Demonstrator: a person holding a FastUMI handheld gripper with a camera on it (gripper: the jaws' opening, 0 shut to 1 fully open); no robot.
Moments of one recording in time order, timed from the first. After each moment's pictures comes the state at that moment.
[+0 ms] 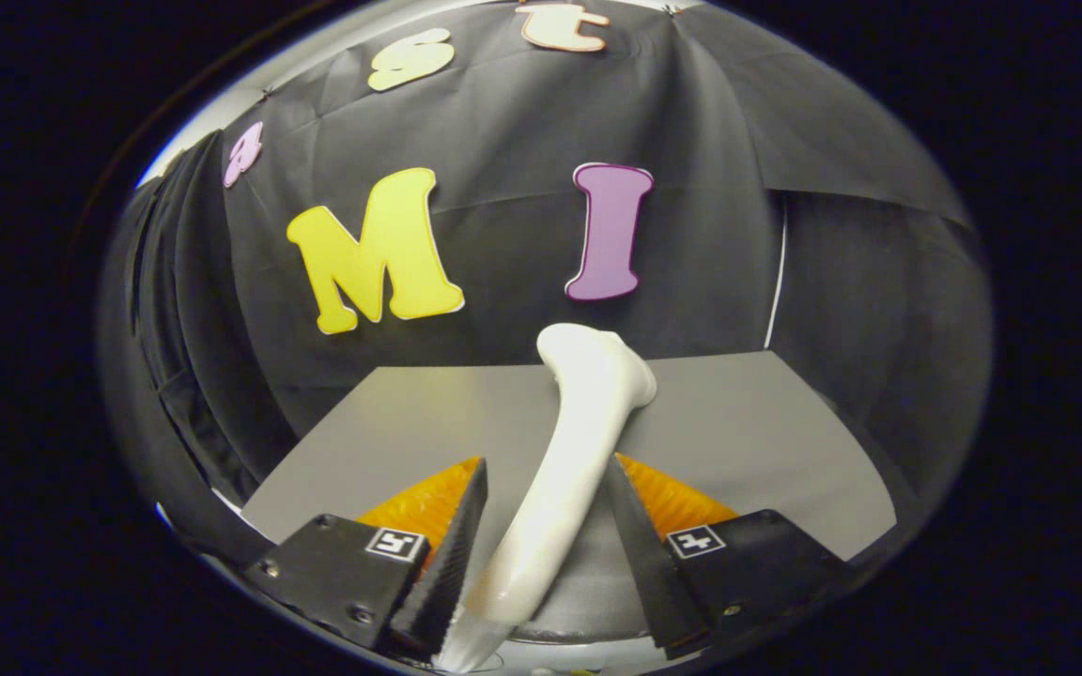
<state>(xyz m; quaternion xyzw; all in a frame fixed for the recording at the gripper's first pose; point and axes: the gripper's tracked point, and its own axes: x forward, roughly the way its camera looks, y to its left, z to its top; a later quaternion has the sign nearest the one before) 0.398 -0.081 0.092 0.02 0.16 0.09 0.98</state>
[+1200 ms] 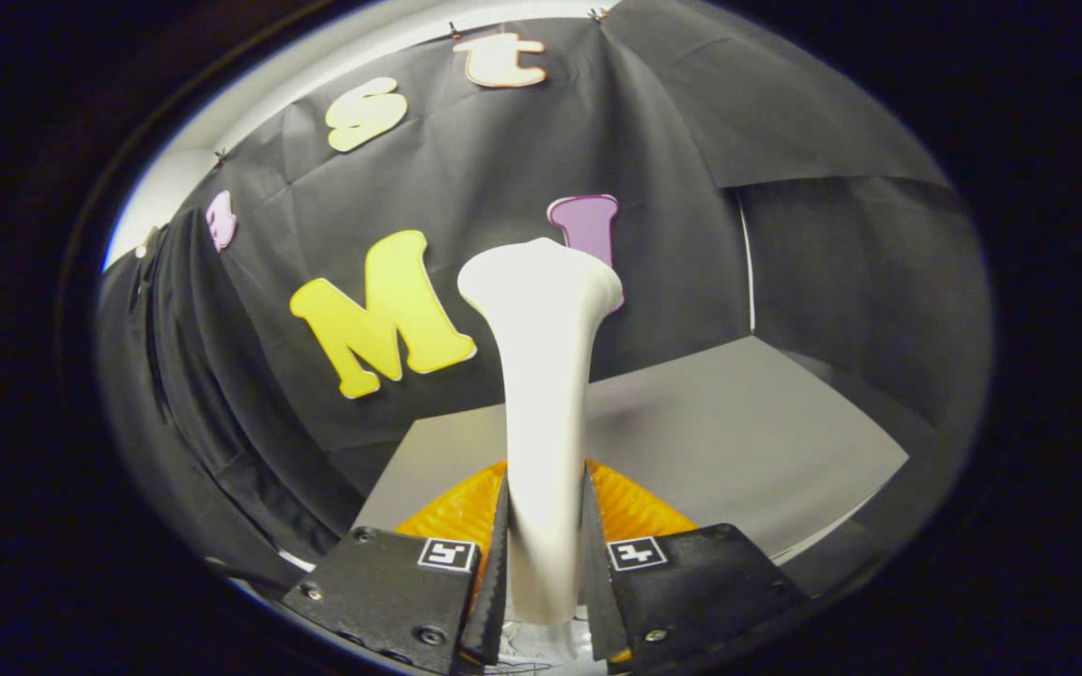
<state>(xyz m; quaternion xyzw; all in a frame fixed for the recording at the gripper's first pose) 0.331 -0.043 0.146 0.12 0.10 0.07 0.99</state>
